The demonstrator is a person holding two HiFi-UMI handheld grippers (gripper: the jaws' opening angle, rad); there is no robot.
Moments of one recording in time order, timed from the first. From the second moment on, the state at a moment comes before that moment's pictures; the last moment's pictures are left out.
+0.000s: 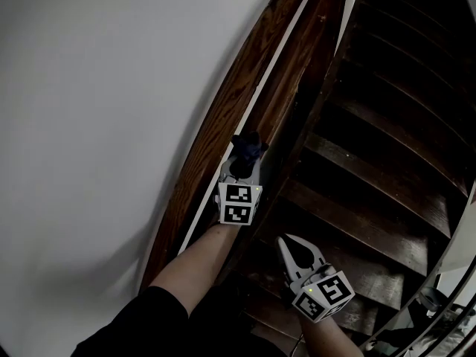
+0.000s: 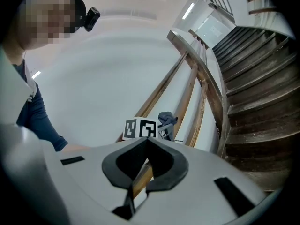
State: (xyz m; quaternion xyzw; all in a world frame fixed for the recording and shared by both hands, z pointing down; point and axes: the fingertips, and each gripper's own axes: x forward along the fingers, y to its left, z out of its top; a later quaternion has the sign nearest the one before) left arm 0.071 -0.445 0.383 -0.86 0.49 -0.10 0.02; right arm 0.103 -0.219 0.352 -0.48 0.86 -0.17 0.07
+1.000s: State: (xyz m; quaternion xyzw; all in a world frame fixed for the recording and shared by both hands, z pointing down) left arm 0.030 -0.136 0.358 -0.93 0.36 -0.06 -0.02; right arm 0.061 -0.077 0.357 -0.44 0.88 -0.17 0.04
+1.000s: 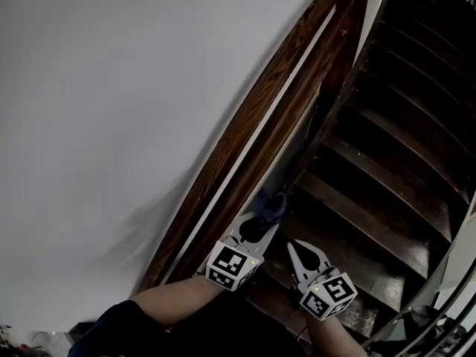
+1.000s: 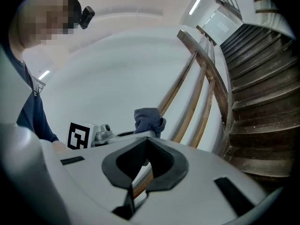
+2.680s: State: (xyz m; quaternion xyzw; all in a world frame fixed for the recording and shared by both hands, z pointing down) left arm 0.010 -0.040 0.345 -0.94 0.33 -0.04 -0.04; right arm 0.050 -0.031 0.367 -0.44 0.88 -0.14 0.03
